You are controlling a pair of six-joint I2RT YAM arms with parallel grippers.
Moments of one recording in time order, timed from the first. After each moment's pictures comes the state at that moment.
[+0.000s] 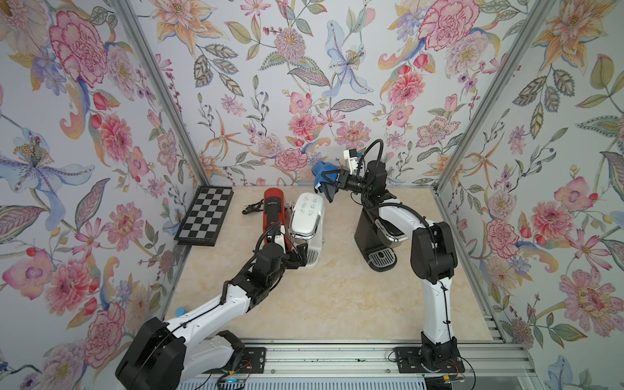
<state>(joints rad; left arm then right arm) -0.62 1.13 0.54 0.18 -0.16 -0.53 0.38 2.24 1.86 0.40 -0.83 0.84</state>
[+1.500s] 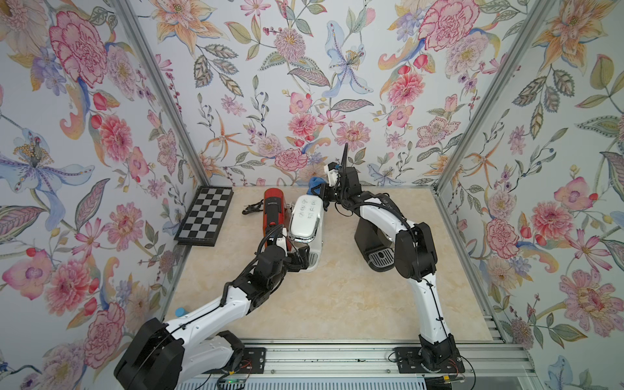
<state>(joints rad) -0.65 1.13 0.53 0.17 -0.17 -0.53 0.51 2.34 2.01 -0.16 -0.40 0.46</state>
